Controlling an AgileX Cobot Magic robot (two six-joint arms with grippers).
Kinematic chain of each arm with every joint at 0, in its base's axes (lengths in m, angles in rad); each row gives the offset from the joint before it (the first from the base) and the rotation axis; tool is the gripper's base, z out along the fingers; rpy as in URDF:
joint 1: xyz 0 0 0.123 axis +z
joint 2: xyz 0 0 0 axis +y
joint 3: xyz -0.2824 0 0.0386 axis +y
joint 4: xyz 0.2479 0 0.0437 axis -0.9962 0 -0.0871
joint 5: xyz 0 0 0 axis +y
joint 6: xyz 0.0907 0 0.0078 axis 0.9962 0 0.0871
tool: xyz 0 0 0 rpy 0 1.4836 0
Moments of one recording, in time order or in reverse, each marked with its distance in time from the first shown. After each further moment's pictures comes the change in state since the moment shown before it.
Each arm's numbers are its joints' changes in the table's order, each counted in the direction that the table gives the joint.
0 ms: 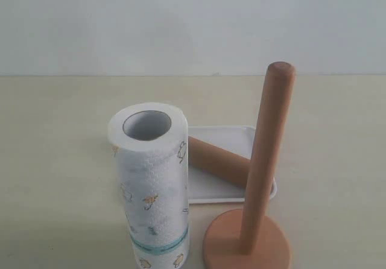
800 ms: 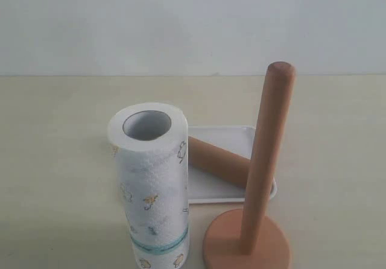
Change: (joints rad) left arm 0.000 0.000 0.000 0.000 0.000 0.000; right arm 0.041 0.000 0.000 -0.002 -0.002 0.000
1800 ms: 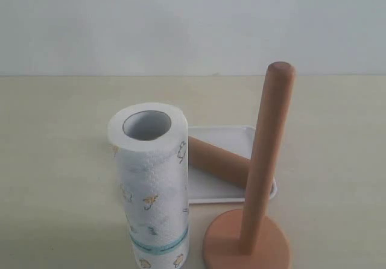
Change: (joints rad) left arm 0.000 0.000 0.000 0.000 0.000 0.000; right arm 0.000 0.000 0.000 -0.104 -0.012 -0.087
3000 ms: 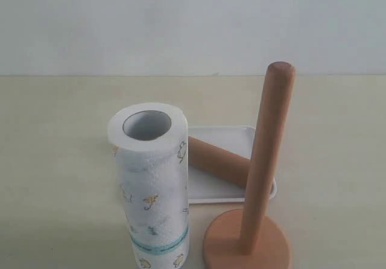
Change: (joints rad) left arm 0.000 0.000 0.000 0.000 0.000 0.000; right arm 0.067 0.182 -0.260 0.026 -0.178 -0.195
